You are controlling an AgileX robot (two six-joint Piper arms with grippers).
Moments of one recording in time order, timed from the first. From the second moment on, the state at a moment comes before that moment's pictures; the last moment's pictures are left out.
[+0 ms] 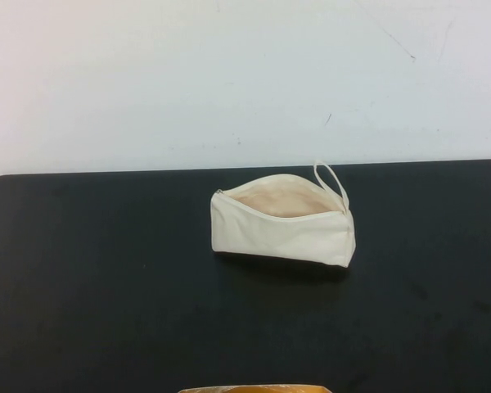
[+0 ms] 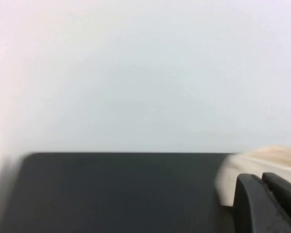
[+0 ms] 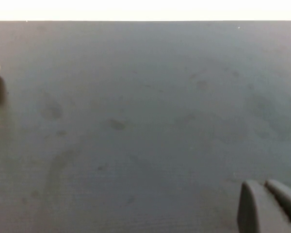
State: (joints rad) right arm -0.08 -0.01 0.03 -0.02 0.41 -0.02; left arm -0.19 0.00 -0.40 0.04 0.53 -0.19
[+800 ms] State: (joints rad) right arm -0.08 -0.01 0.03 -0.02 0.41 -0.02; left arm 0.03 -0.01 0.02 0.00 0.36 -0.13
